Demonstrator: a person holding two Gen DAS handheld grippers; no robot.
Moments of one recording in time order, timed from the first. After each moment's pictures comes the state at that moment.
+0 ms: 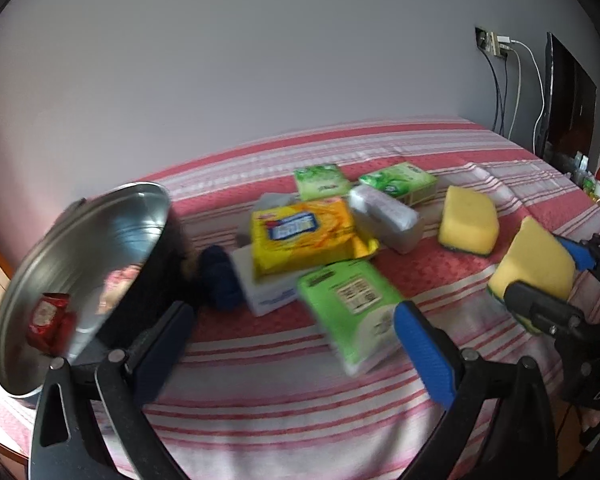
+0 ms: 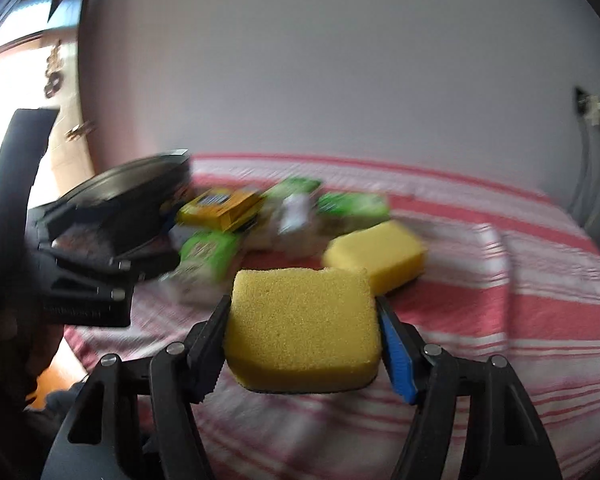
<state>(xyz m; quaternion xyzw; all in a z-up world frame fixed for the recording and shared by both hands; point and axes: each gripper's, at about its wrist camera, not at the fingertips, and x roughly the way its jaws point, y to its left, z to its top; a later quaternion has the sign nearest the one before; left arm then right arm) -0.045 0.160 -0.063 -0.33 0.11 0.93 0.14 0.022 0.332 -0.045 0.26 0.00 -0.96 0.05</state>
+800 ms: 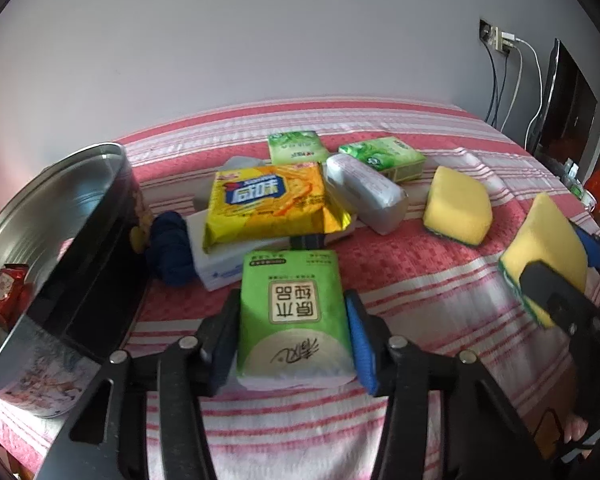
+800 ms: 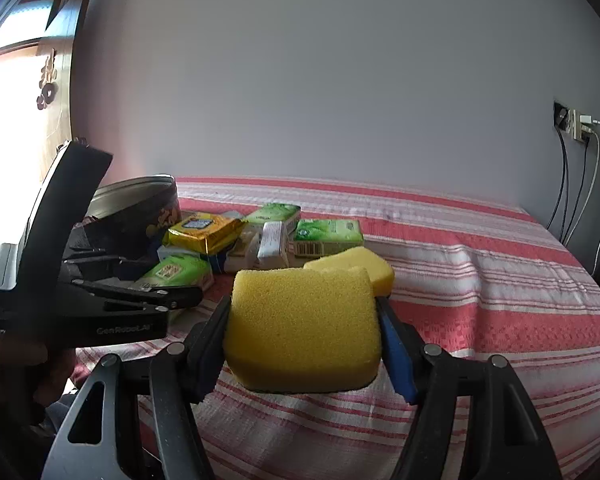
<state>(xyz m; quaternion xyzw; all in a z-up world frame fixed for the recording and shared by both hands) -0.054 0.163 -0.081 -0.38 0.08 0.91 0.16 0.036 0.337 -0.038 0.22 0.01 -0.97 0.04</state>
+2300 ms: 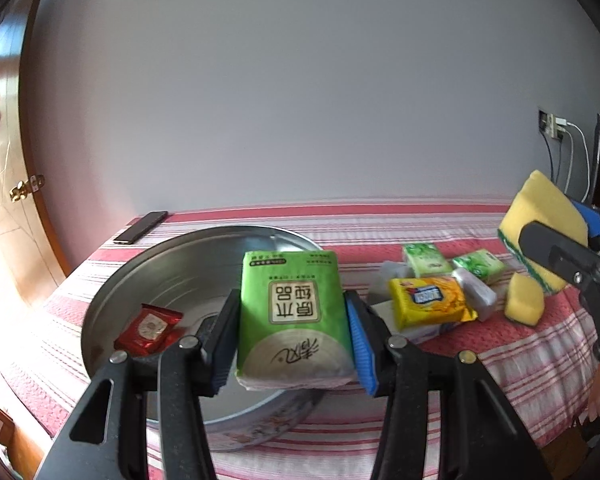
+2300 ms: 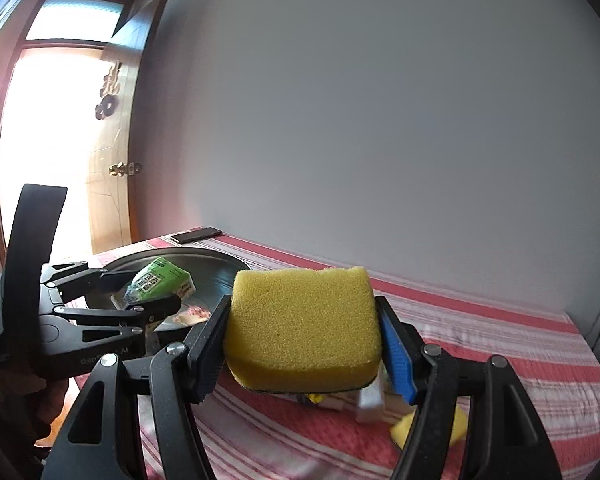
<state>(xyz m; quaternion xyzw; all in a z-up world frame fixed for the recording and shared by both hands) -0.035 0.049 -0.014 -0.23 0.04 0.97 0.04 0.004 0.252 0.036 0.12 0.07 -0.98 0.14</state>
